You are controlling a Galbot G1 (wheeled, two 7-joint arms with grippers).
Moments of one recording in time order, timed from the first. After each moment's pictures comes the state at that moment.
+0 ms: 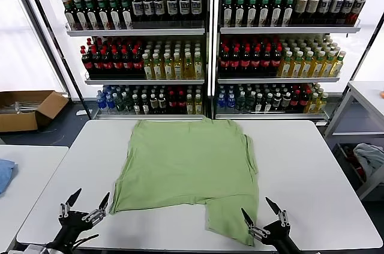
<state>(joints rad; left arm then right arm) 1.72 -1.41 -0.91 -2.12 -0.24 0.17 0.36 -1.82 1.14 0.59 2.16 0.26 -0.12 -0.21</state>
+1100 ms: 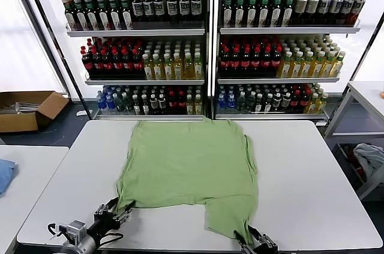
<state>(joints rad) 1.59 -1.13 -0.63 -1.97 -0.34 0.43 0.22 -1.84 1.13 0.45 2.17 0.25 -0.25 -0.12</state>
